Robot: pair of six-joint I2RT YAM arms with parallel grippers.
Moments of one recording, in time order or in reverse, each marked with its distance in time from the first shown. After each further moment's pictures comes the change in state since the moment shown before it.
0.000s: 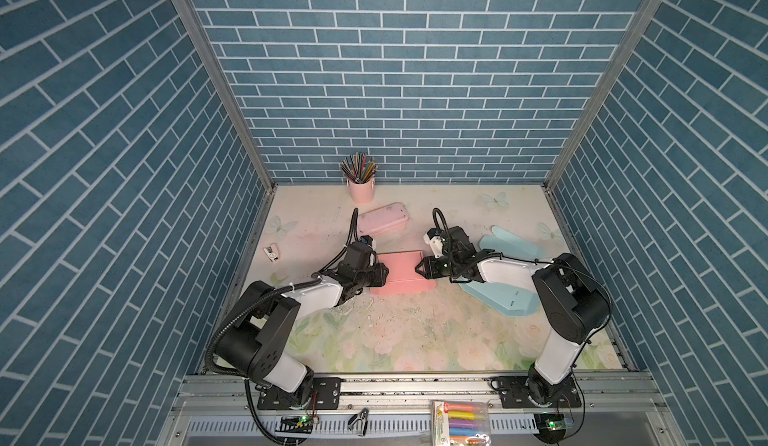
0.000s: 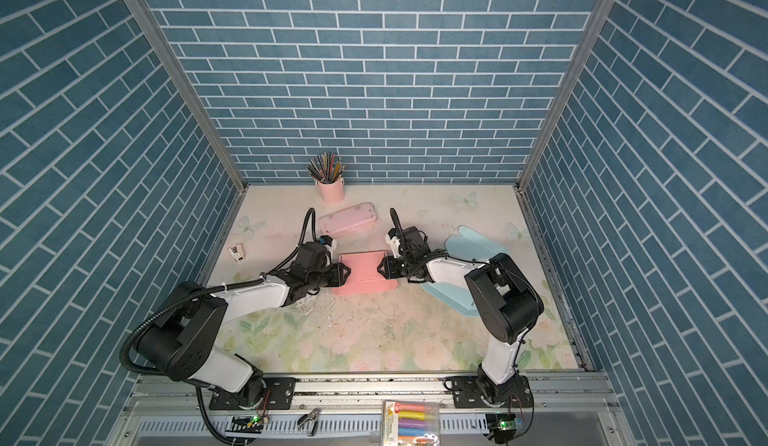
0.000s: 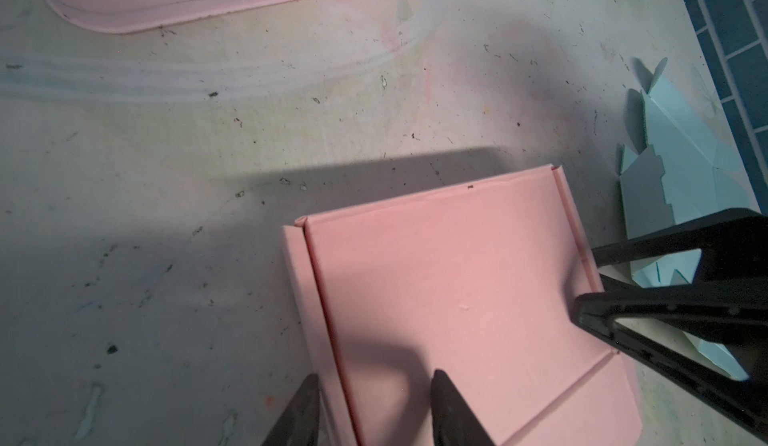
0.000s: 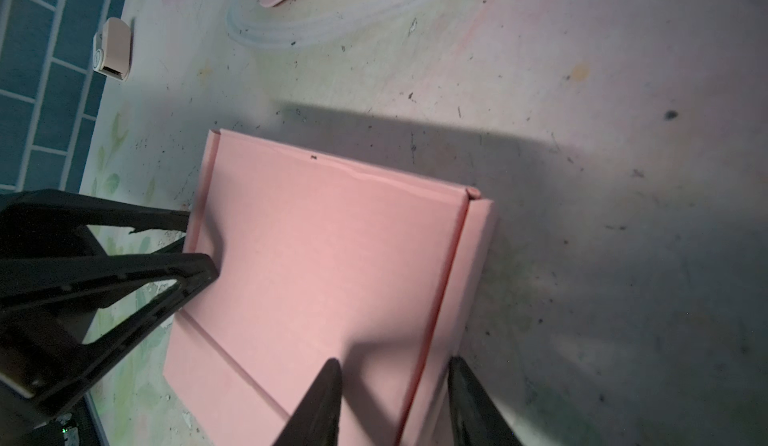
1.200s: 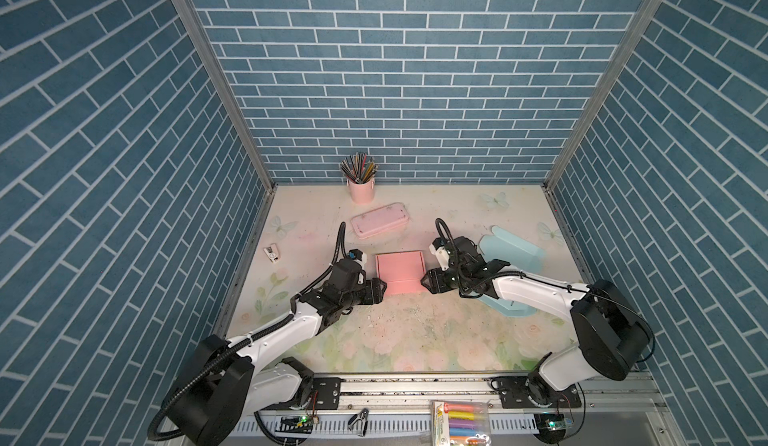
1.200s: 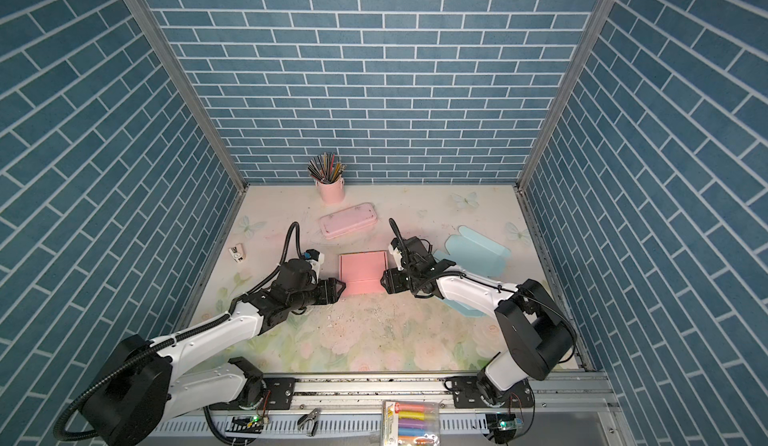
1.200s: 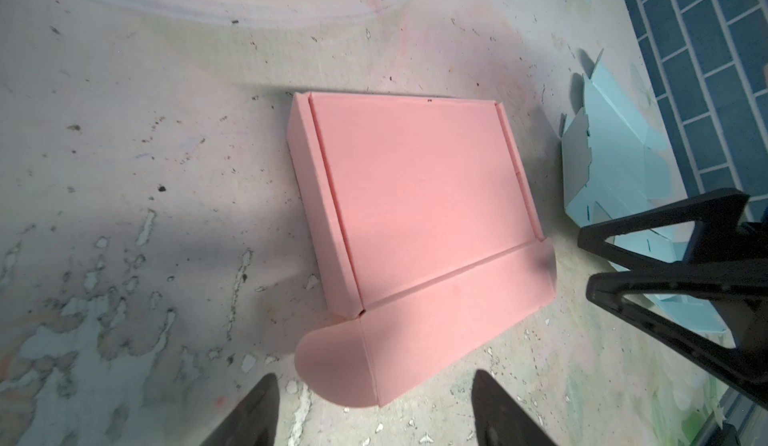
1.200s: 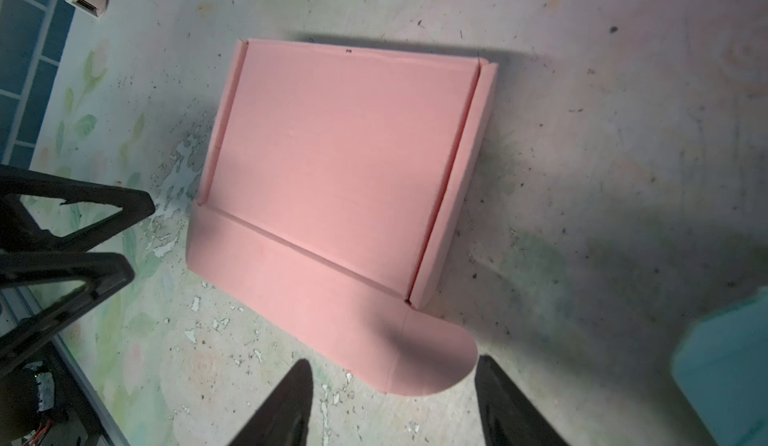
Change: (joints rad) left arm -0.065 -0.353 -0.175 -0.152 -0.005 -0.091; right arm 0.080 -0.239 -0.115 -0.173 0.136 -0.002
